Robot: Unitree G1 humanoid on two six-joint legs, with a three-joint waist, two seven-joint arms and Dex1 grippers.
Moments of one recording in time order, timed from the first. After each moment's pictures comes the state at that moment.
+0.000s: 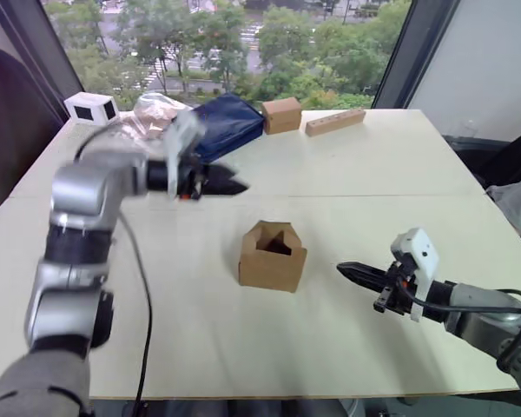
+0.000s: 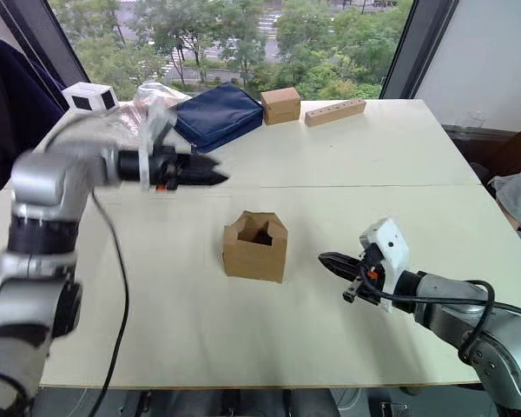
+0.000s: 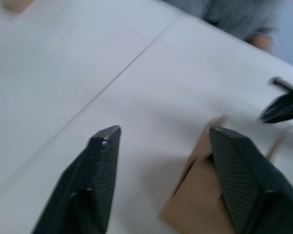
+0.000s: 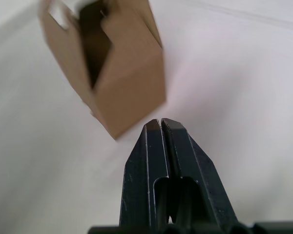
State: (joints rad) left arm -0.73 0.52 0.12 -0.04 -0.44 1.02 -1.05; right arm 0.07 -0.82 -0.21 -0.58 0.85 0.79 0.54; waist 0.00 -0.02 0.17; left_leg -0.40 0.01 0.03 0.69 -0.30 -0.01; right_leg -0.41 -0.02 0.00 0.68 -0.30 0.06
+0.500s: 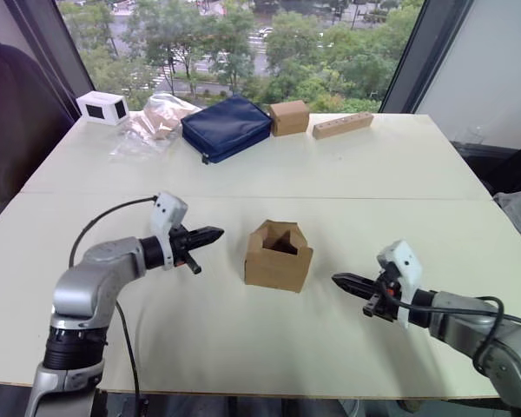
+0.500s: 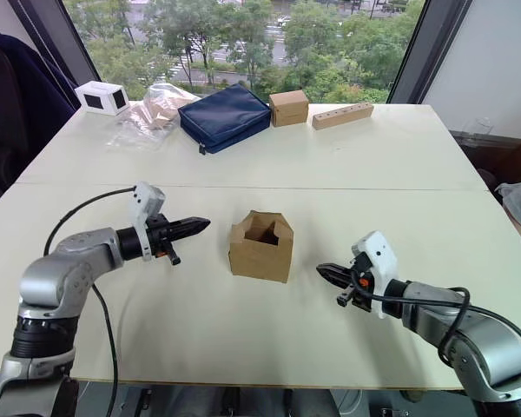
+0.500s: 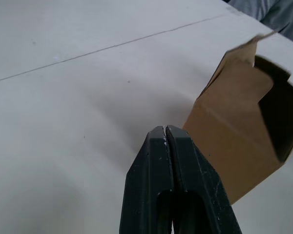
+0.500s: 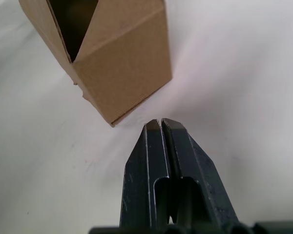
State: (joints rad) left arm -0.31 0.47 0.09 -0.18 -0.41 0.75 -0.85; right arm 0.04 -0.71 -0.08 -0.50 0.69 0.75 0.56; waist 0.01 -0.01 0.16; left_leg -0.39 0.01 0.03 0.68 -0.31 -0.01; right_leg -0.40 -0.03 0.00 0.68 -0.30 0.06
